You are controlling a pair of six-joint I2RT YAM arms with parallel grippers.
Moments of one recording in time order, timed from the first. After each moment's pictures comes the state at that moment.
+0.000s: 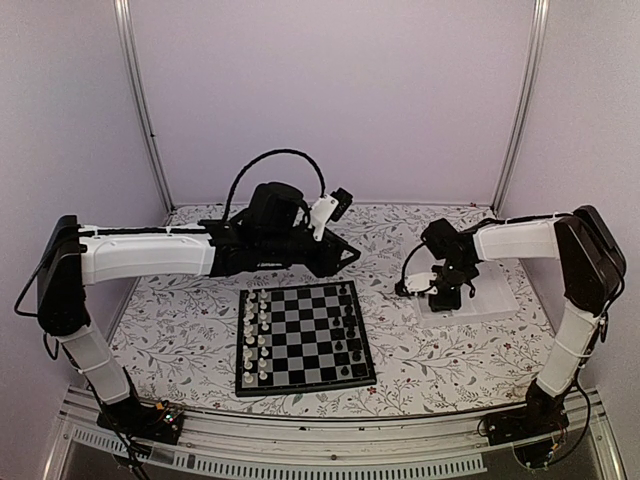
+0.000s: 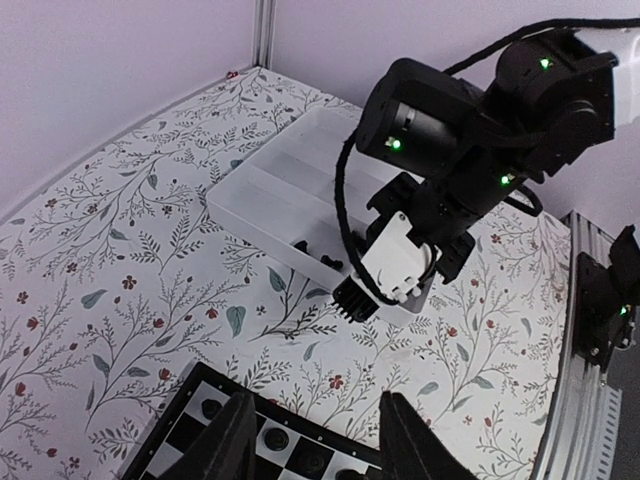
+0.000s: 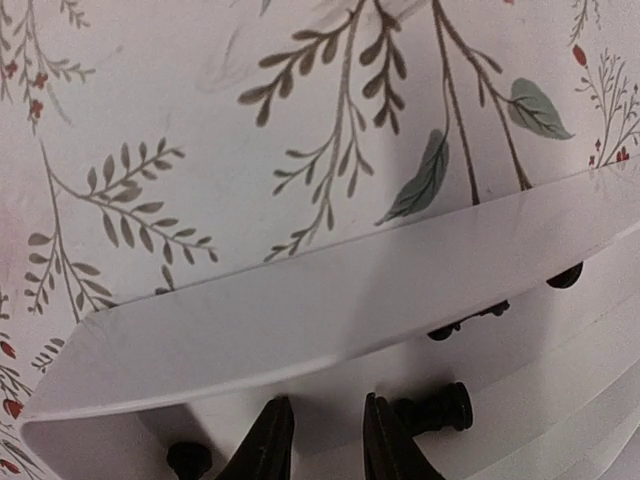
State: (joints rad) left arm -0.92 1.72 1.27 0.01 0.15 -0.10; right arm 0.49 1.80 1.10 -0.65 0.10 -0.96
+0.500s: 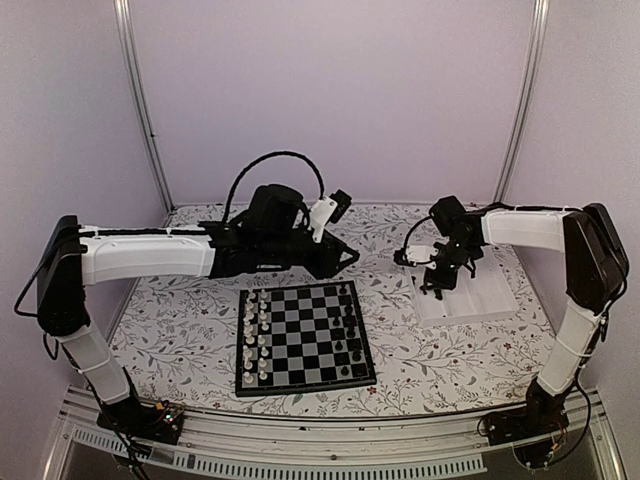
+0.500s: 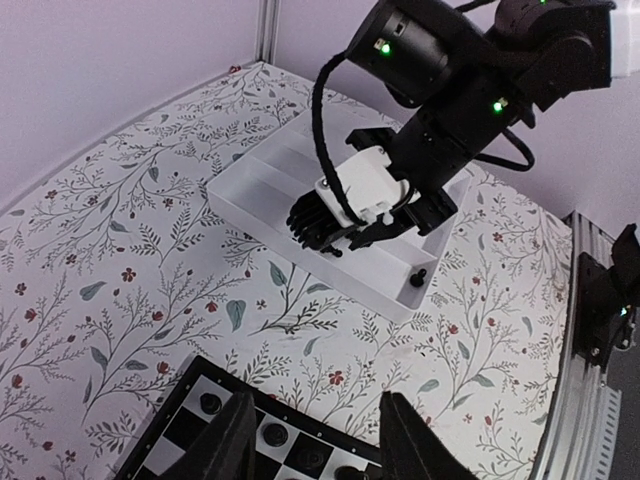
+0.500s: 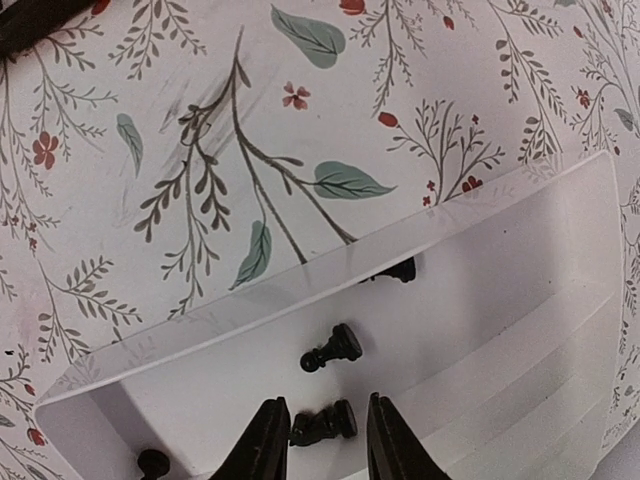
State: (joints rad) left arm -0.92 1.71 1.26 0.01 0.14 -0.11; right arm 0.42 1.80 1.22 -0.63 -0.06 -0.86
